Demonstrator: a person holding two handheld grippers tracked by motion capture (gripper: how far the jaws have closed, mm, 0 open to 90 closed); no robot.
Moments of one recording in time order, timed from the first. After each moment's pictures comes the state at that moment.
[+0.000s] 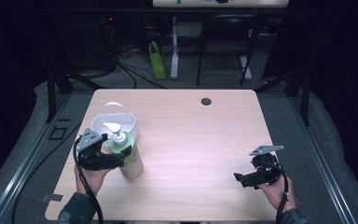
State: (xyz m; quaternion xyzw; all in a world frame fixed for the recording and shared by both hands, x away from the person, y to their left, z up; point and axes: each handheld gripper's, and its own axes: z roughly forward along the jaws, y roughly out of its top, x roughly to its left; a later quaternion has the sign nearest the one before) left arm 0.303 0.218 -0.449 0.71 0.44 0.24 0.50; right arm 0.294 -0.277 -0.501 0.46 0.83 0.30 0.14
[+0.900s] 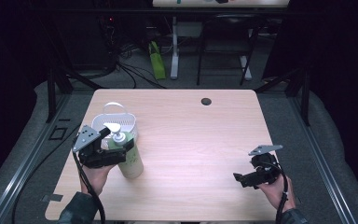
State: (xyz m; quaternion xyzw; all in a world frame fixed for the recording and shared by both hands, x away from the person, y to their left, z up) left arm 0.301 0.209 -0.435 0.68 0.42 0.25 0.55; right arm 0.295 -0.275 -0.501 0.45 0.83 0.29 0.14
